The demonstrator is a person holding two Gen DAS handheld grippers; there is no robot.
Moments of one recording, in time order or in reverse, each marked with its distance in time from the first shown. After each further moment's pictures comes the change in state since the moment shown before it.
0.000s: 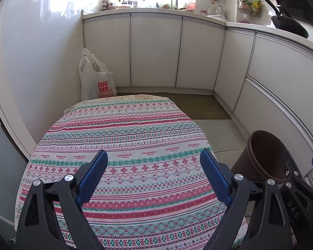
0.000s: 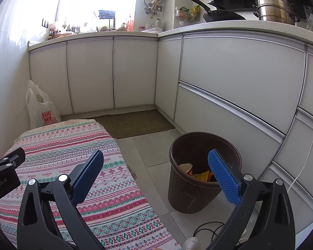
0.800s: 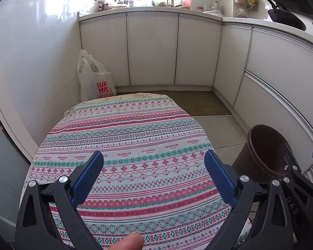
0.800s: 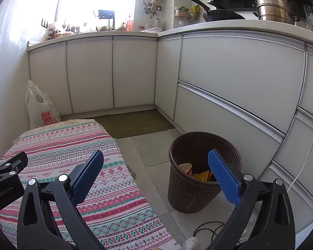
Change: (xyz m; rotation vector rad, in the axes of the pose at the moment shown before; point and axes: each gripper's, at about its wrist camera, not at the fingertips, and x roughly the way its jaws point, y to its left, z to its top) left arm -0.002 -0.010 -0.001 0.036 0.016 0.017; right arm 0.000 0.001 -0.003 0.001 -0.001 -0.004
